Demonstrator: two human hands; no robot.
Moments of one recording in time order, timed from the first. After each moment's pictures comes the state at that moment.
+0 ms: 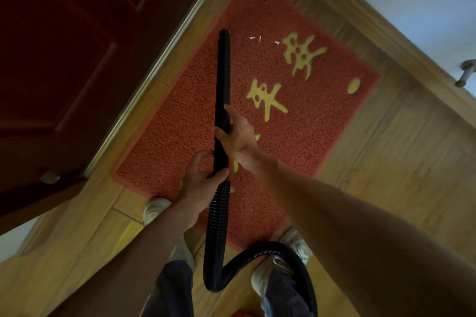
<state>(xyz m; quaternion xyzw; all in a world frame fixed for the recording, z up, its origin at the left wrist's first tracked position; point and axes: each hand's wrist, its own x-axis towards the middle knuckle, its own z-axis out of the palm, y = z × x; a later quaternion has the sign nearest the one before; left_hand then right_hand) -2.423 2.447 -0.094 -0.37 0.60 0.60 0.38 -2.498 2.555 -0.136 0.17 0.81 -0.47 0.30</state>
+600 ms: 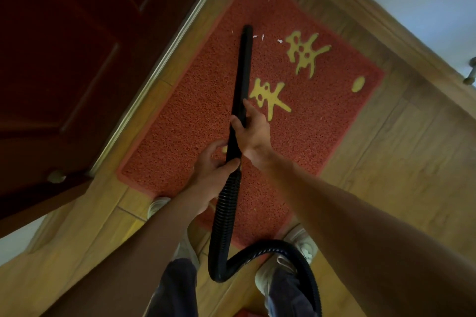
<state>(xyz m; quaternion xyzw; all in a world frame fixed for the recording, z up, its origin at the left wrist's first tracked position) -2.442 2.457 -0.093 -0.33 0.60 0.61 0.40 -2.501 2.570 -0.137 0.22 0.83 -0.47 0.22</state>
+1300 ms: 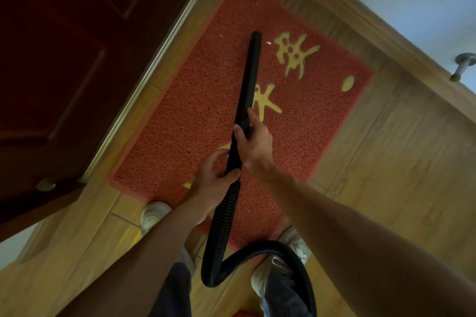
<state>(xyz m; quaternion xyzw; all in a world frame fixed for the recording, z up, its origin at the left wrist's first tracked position) -2.430 2.476 -0.098 -0.31 0.62 0.59 0.42 -2.482 2.595 -0.141 0.26 0.82 -0.45 0.22</state>
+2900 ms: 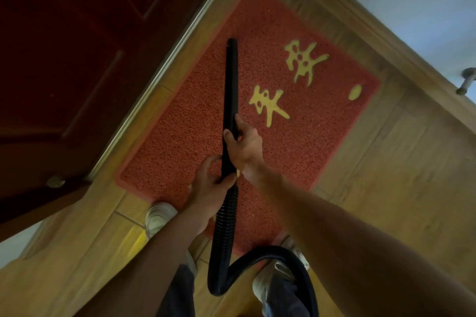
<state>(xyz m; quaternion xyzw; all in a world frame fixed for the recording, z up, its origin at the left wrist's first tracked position) -2.425 2.455 -0.090 -0.35 0.62 0.58 0.39 -2.492 2.557 -0.124 0.23 0.81 -0.47 0.25</state>
